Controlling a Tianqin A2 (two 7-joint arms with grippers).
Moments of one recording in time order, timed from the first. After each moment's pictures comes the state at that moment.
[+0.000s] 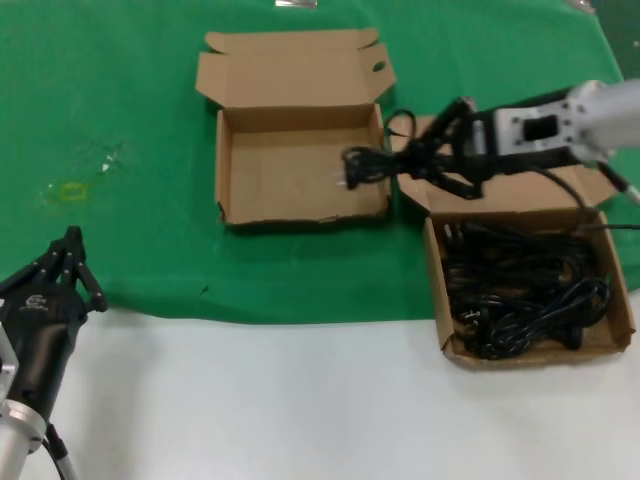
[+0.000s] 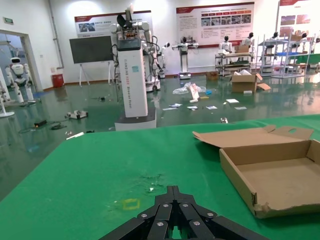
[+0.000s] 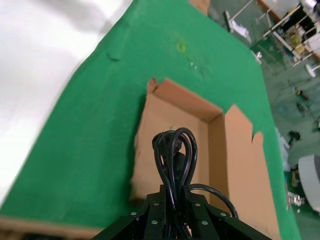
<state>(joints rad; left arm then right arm) 0.00 -0.30 1.60 -1.60 -1.80 0.00 0.00 1.16 0.46 -2.11 0.83 1.38 -1.08 -0.46</state>
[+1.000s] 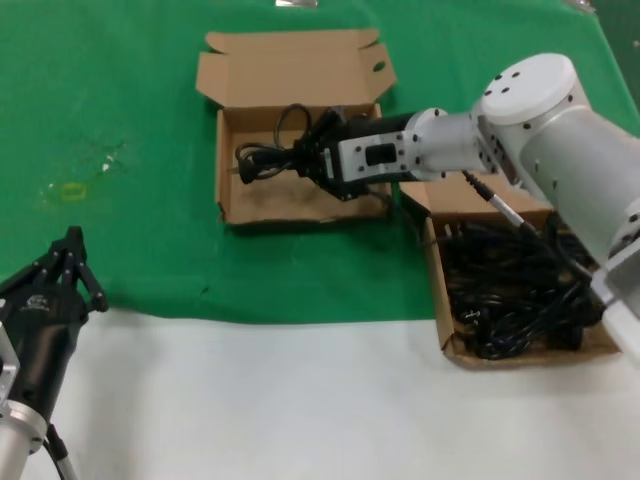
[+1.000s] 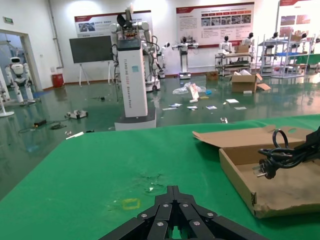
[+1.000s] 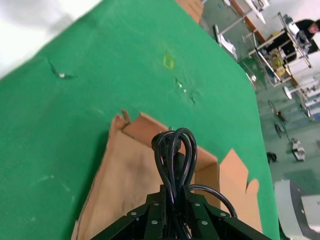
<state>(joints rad) 0.00 -0.30 1.60 -1.60 -1.80 0.00 0.00 1.34 0.00 -2.28 0.12 1.71 -0.70 -0.98</state>
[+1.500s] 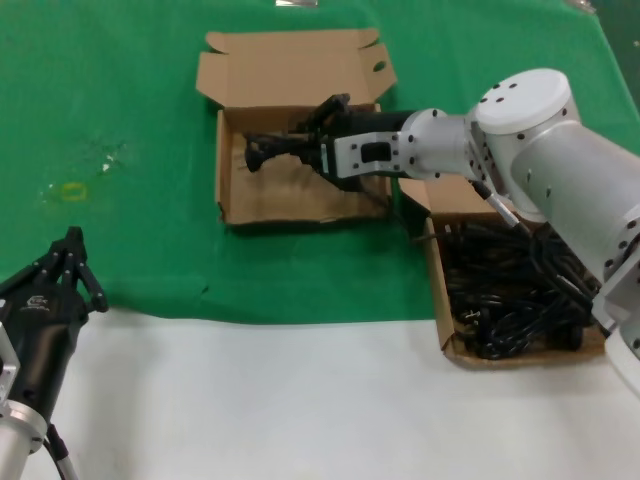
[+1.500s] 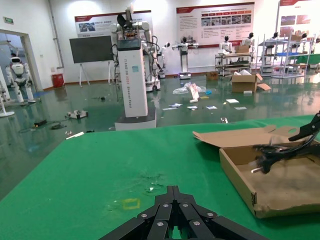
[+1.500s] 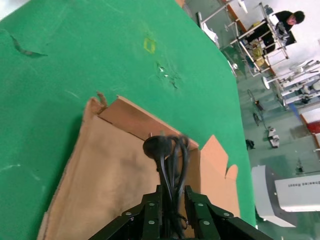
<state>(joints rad) 0.00 -0.30 1.60 -1.60 -1.80 0.00 0.00 1.33 0.00 -2.56 0.13 2.08 -0.57 -1.06</state>
